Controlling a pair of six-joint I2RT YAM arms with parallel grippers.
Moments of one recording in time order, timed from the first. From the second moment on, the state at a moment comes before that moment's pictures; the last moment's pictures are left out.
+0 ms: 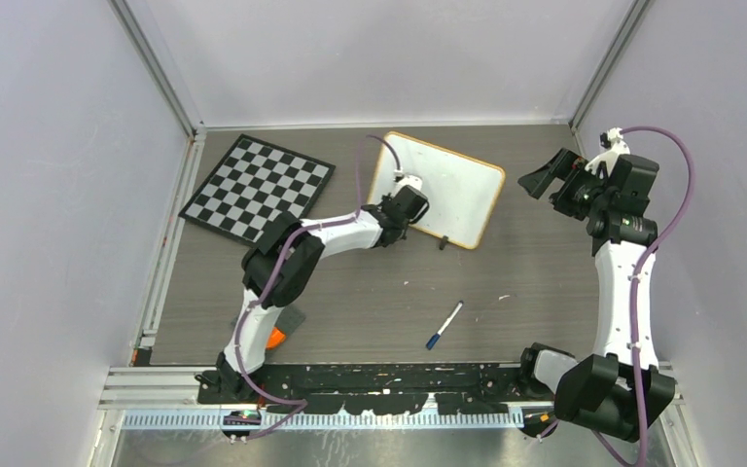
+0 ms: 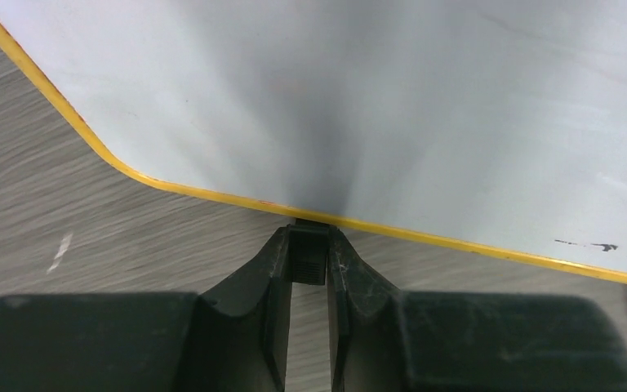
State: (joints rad) left arm -0.84 2.16 1.53 -0.22 -0.45 -0.27; right arm -0.34 1.09 1.08 -0.49 -0.53 0.34
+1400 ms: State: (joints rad) left arm -0.69 1.55 1.30 -0.47 -0.08 -0.30; right arm 0.19 1.24 0.96 -0.56 -0.15 0.22
